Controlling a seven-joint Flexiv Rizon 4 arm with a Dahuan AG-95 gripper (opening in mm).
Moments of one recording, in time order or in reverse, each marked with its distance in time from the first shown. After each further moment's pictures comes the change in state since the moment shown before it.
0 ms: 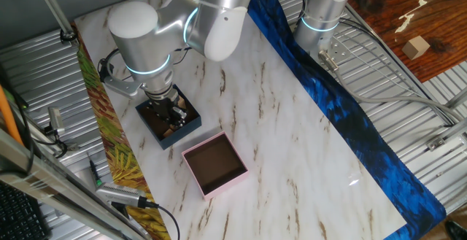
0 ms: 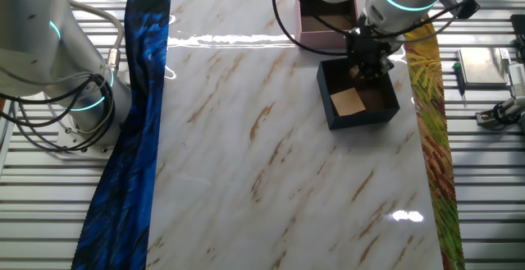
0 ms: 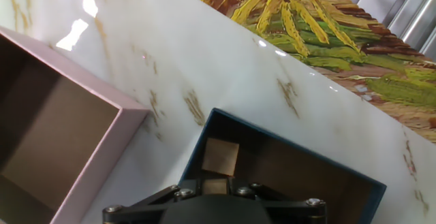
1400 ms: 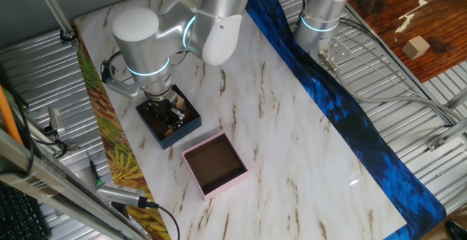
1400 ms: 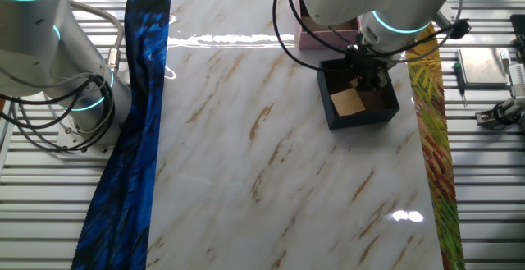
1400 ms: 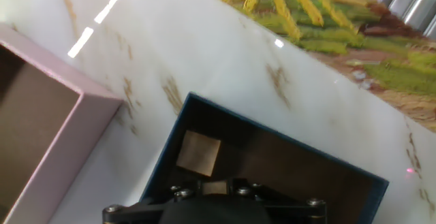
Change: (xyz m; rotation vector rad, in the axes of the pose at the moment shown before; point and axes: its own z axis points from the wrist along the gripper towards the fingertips) arm 0.002 -0.017 0.020 0.005 -0.020 0.026
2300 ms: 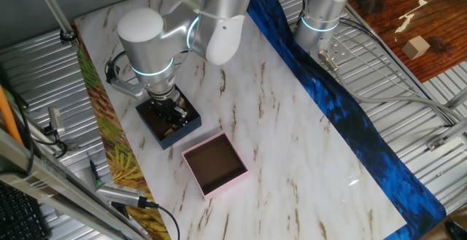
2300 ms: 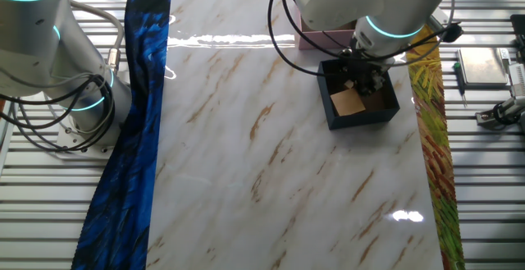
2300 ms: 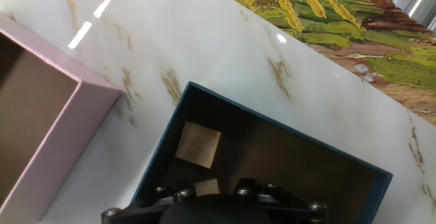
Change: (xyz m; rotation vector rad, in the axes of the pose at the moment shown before) arm 0.013 0.002 0.016 0.004 0.005 -0.018
